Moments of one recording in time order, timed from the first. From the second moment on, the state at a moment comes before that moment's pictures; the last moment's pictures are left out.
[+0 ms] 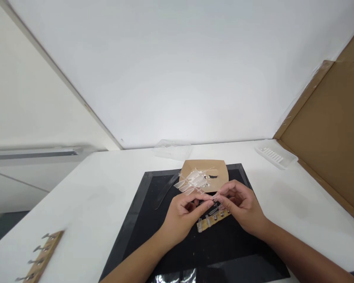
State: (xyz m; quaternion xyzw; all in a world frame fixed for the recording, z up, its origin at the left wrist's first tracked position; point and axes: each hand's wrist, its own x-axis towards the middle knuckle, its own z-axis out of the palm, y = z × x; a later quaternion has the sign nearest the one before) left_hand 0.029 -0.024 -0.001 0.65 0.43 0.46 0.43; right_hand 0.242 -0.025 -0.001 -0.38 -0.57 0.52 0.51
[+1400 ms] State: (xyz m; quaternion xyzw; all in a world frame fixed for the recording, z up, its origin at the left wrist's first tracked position) left_hand 0.030 -0.026 -0.004 0.66 0.45 0.47 0.37; right_hand 0.240 -0.029 0.002 -0.39 -0.62 0.46 0.50
